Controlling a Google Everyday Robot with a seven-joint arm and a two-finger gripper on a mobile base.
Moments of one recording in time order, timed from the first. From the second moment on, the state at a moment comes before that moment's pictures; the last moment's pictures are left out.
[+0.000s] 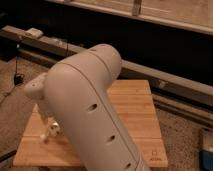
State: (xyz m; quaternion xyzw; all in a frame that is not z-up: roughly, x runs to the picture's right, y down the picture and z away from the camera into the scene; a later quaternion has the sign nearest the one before) arm -0.279 0.192 0.781 -0.29 0.30 0.68 0.60
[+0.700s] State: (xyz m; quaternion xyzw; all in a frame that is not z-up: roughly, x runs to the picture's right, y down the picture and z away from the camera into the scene) arm -0.271 0.209 0.794 -0.29 0.31 0.70 0.57
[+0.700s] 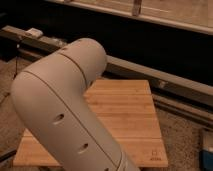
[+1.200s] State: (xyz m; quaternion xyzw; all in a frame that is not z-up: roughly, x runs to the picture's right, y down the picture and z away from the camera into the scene) arm -0.269 0.197 0.800 -0.29 0.29 0.72 0.56
